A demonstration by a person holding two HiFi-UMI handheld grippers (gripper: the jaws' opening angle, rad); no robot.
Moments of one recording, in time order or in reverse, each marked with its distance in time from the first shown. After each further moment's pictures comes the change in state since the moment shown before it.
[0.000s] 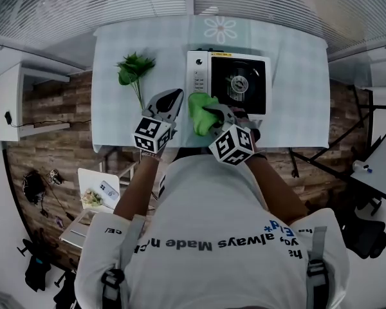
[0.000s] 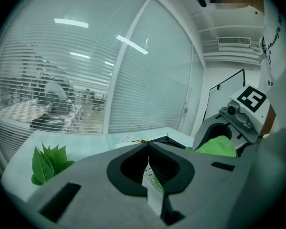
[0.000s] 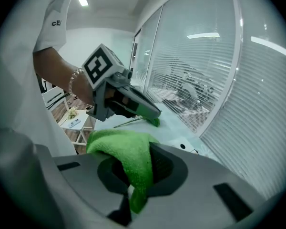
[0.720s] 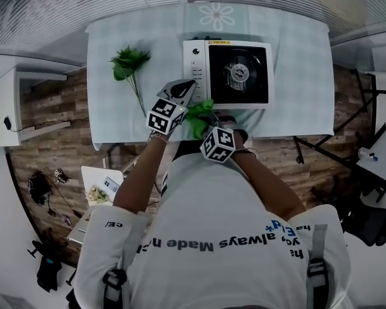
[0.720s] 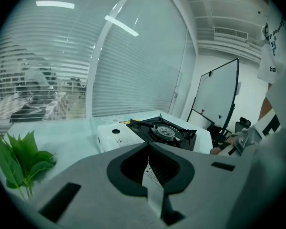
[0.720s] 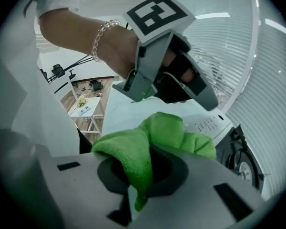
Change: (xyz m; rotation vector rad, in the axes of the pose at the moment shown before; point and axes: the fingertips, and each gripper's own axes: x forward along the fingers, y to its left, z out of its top) left arm 0.062 -0.014 -0.059 0.049 0.182 -0.143; right arm 0.069 0.087 -0.080 0.007 0.165 0.132
